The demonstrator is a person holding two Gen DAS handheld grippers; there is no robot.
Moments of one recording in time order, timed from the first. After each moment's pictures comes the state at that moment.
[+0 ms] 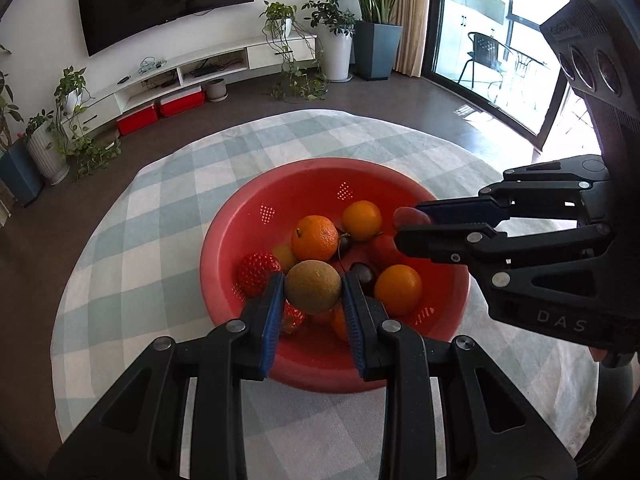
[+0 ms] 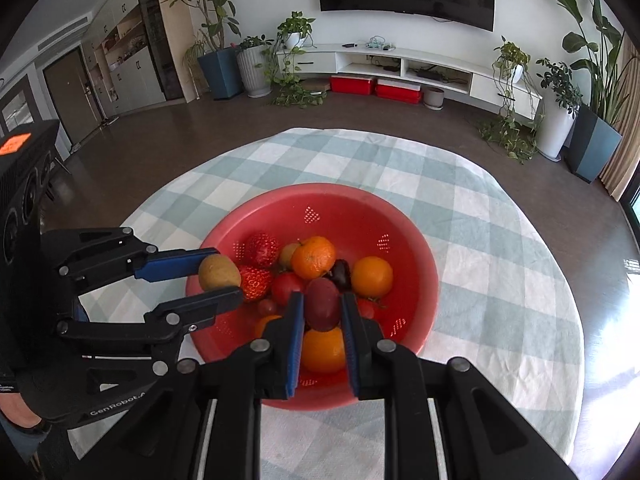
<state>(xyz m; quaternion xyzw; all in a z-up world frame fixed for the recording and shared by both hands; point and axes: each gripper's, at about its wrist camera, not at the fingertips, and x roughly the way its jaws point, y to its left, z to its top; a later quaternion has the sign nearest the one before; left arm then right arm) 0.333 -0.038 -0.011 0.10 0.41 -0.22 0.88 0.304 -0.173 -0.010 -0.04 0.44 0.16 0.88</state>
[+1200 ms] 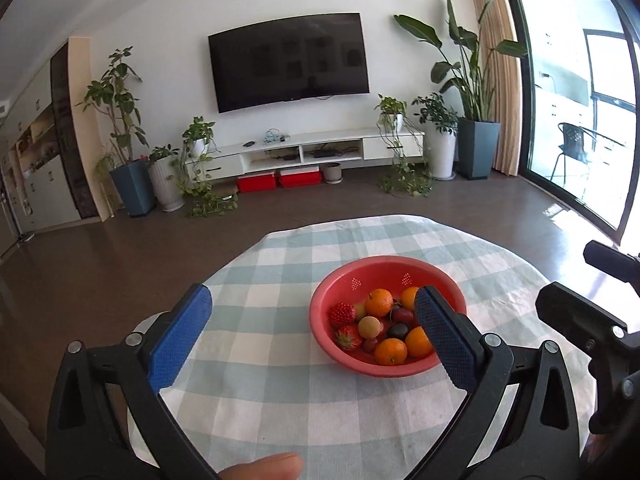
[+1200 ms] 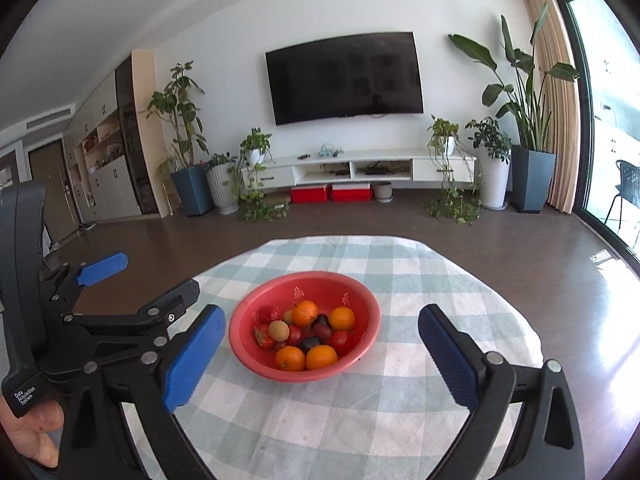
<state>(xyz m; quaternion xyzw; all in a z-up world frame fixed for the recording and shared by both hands) 0.199 -0.018 0.088 0.04 0.24 0.00 0.97 0.147 -0.200 0.078 0.04 0.22 0.07 0.97</state>
